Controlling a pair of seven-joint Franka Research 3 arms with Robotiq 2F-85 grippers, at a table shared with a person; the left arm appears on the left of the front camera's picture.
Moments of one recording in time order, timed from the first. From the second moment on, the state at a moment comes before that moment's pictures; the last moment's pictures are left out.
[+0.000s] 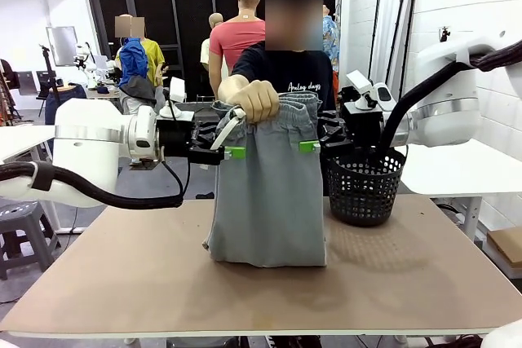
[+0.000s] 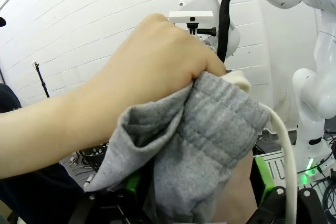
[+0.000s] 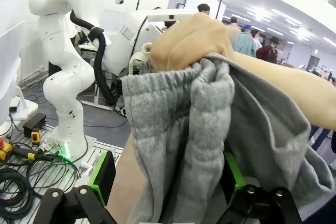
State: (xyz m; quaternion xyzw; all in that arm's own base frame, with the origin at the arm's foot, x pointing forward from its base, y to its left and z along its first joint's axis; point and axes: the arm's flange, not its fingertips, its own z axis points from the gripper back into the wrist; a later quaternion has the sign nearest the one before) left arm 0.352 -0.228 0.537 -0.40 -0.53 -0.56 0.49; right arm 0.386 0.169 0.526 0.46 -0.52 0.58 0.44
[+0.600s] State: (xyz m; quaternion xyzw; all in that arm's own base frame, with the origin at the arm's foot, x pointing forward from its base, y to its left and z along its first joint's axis) left arm 0.346 -0.205 0.531 -0.38 -0.55 -0.54 0.51; right arm 0.372 0.140 0.518 0.44 -0.52 0.55 0.48
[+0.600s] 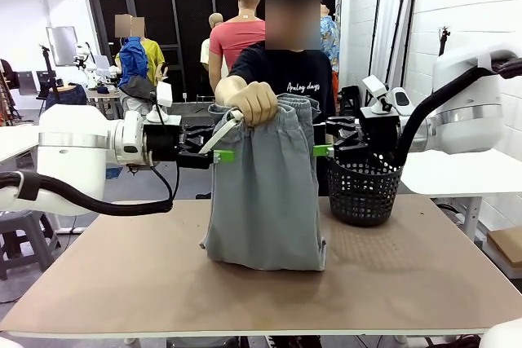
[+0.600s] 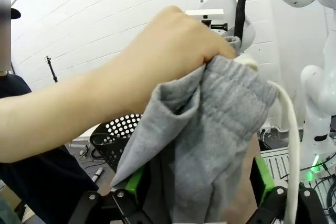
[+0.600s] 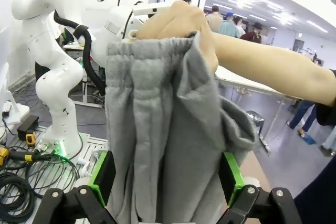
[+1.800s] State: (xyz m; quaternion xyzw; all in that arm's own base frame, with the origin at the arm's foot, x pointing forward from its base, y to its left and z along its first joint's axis) left arm 0.351 -0.182 0.528 -0.36 -0.55 -0.53 0.53; right arm 0.355 0.117 0.505 0.40 -0.54 0.51 0.54
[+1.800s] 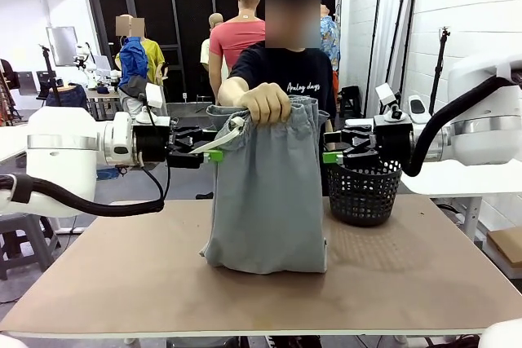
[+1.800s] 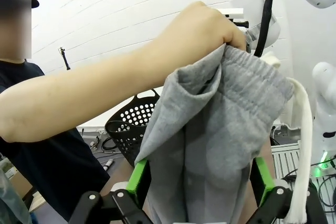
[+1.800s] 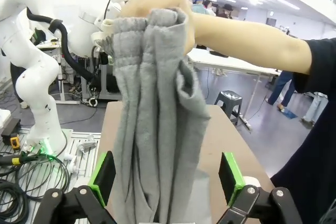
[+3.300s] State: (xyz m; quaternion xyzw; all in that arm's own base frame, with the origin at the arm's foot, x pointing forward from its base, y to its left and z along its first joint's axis) left arm 0.363 -0.170 0.510 -0.36 -0.55 -0.52 0.54; right arm 0.354 0.144 0.495 0.52 -0.47 0.52 0.50
